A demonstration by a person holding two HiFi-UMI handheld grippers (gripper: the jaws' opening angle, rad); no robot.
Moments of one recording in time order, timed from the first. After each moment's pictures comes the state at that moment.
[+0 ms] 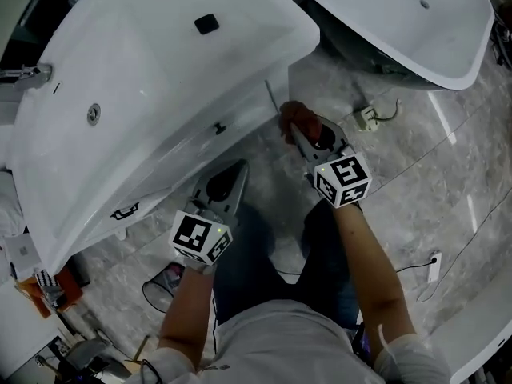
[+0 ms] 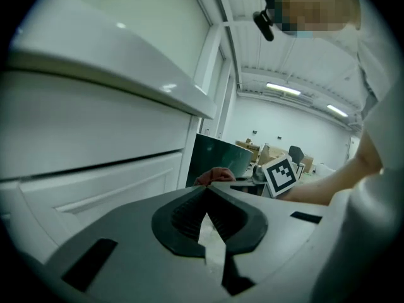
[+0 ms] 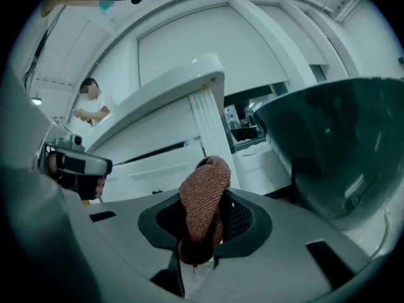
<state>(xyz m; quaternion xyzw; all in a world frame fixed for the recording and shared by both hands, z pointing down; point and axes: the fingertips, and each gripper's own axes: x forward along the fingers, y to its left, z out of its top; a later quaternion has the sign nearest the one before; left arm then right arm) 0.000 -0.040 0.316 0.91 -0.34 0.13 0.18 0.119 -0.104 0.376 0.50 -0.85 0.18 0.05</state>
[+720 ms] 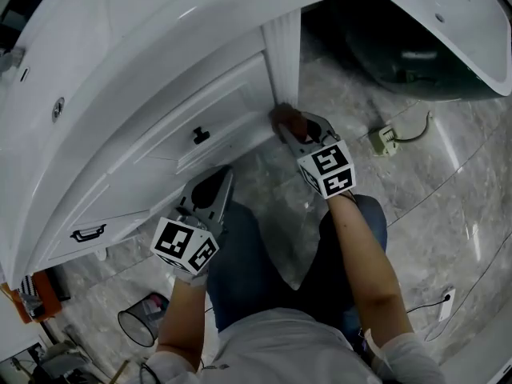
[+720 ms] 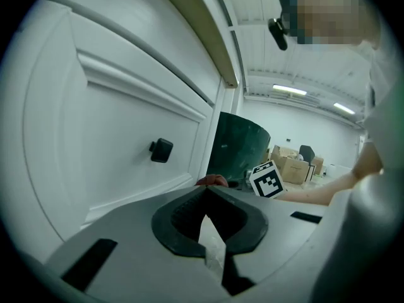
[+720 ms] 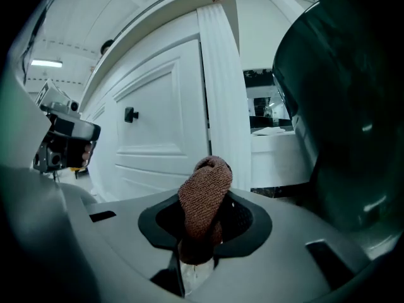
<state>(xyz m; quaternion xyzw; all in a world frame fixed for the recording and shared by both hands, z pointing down) -0.031 -0.068 0.457 0.90 -0.38 0.10 0.17 0.086 -0.162 0.542 0.45 -0.87 0.11 0.14</state>
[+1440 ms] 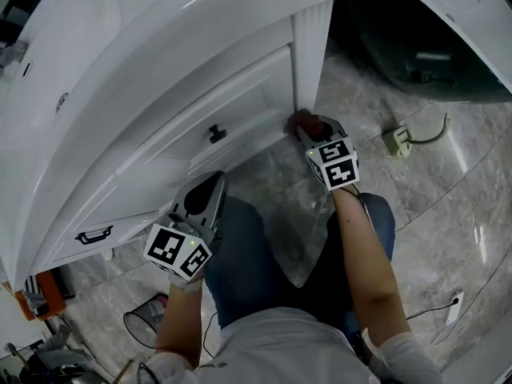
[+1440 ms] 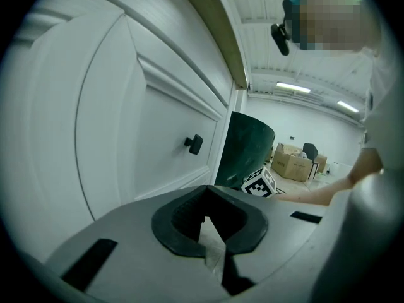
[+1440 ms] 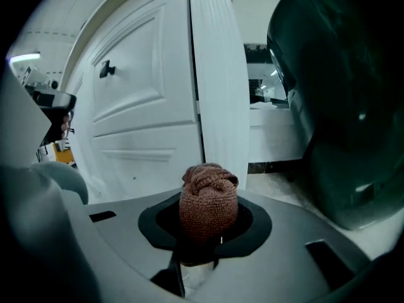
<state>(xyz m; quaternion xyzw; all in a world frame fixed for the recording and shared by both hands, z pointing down) -0.082 -0.069 0.468 0.90 -0.39 0.11 0.17 0.089 -0.175 0.616 0.48 -0.83 0.16 0.21</state>
